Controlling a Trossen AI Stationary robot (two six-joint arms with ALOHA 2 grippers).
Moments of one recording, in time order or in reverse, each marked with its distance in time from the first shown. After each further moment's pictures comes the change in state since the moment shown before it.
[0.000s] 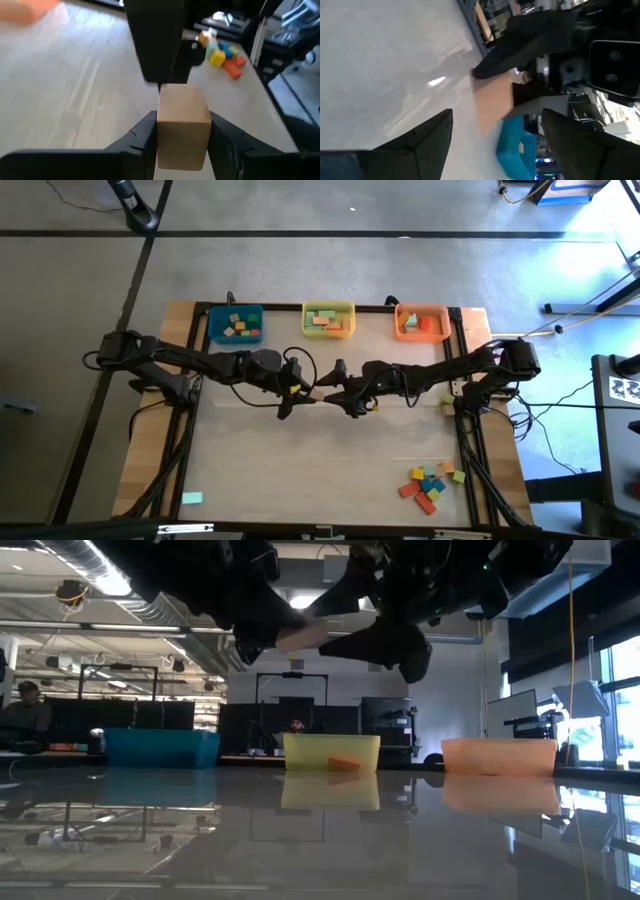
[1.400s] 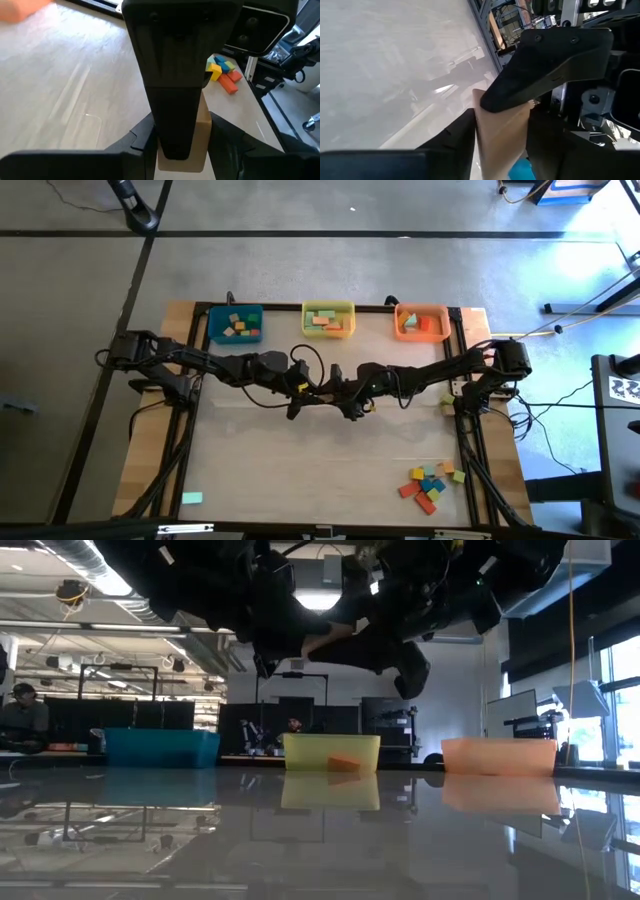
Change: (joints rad) left arm 0.014 0.119 -0.002 0.202 0.037 -0.077; right arm -0.008 0.074 0.001 0.041 -0.071 -0.026
